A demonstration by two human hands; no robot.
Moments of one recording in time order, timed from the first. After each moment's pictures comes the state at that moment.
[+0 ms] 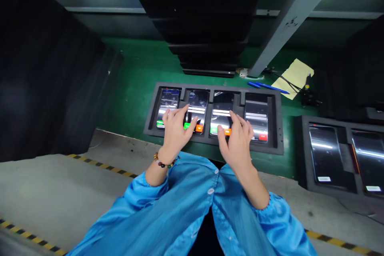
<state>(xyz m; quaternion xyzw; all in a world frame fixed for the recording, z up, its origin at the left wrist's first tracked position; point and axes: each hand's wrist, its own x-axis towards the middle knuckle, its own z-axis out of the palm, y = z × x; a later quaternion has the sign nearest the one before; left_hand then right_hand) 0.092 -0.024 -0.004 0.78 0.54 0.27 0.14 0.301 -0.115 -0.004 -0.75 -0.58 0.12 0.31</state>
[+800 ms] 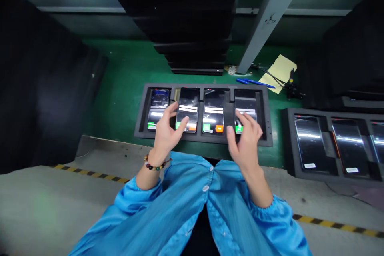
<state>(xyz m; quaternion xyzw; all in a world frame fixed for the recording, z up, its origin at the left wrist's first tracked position) 0.088 -0.024 0.000 0.75 0.50 0.33 0.26 0.339 -0.144 -0.003 -0.74 -0.56 0.06 0.36</state>
